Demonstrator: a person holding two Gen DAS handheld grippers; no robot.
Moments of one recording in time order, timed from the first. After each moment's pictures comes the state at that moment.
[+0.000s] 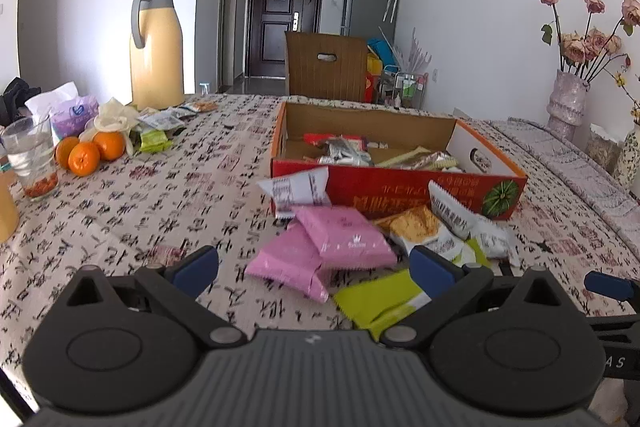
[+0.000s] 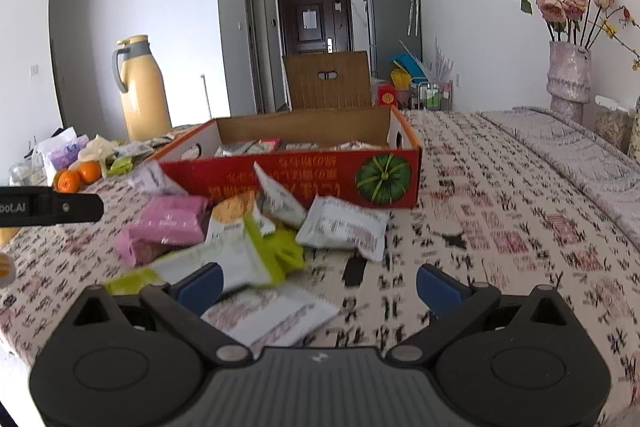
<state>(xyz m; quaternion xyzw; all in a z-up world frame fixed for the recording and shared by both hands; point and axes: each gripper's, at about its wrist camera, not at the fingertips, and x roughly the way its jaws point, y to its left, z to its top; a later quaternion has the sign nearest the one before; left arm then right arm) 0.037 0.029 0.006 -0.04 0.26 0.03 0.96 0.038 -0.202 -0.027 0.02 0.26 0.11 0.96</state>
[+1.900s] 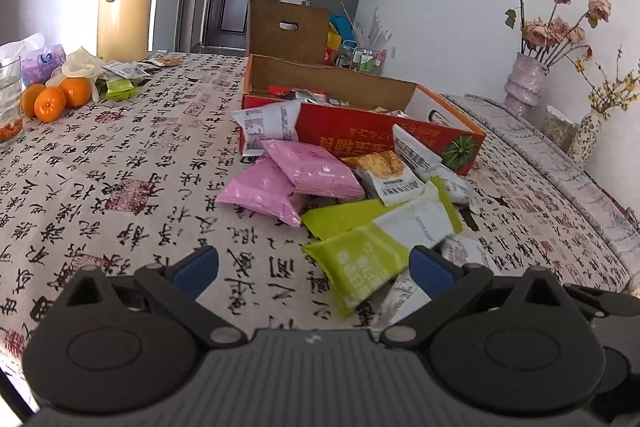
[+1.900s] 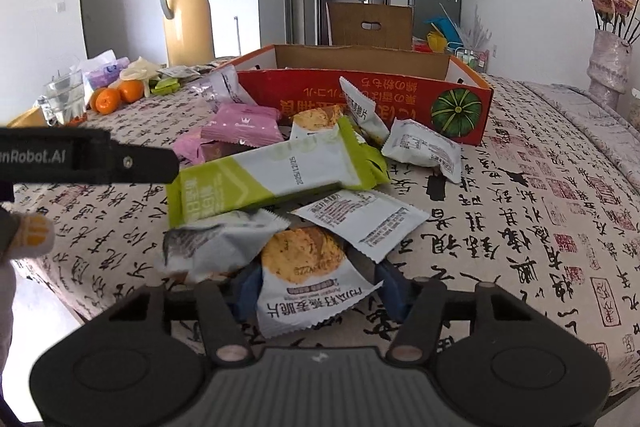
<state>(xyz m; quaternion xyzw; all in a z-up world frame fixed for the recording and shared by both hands) 0.009 0.038 -0.022 -0.08 0.29 -0.05 0.95 0.000 -0.152 -0.050 -0.03 0.33 0.15 0.93</state>
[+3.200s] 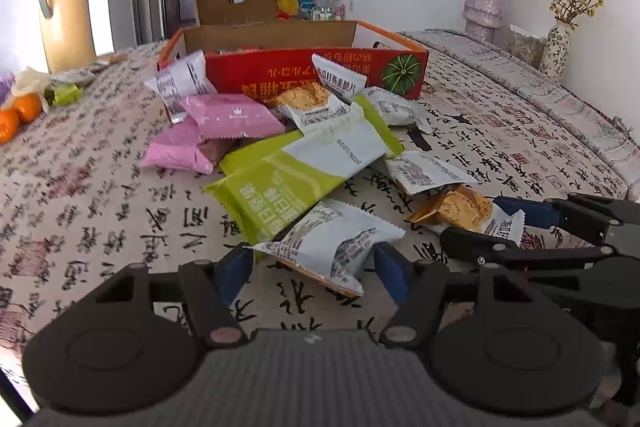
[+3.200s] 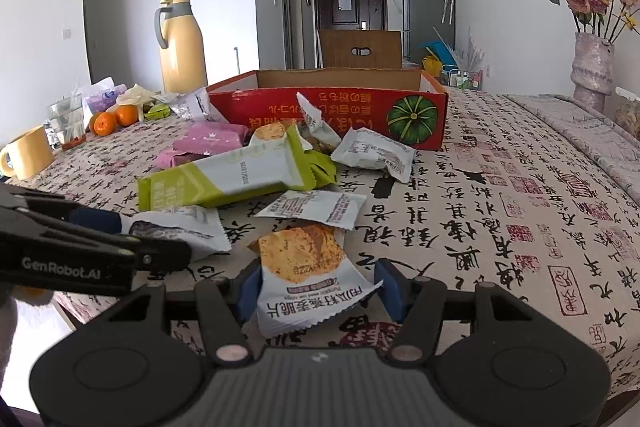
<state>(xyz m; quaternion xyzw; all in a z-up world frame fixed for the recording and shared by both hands) 0.000 -0.027 -0.045 0.02 0.33 -0.09 0.94 -0.014 -0.204 -0.059 -0.01 0.28 0.16 0.95</state>
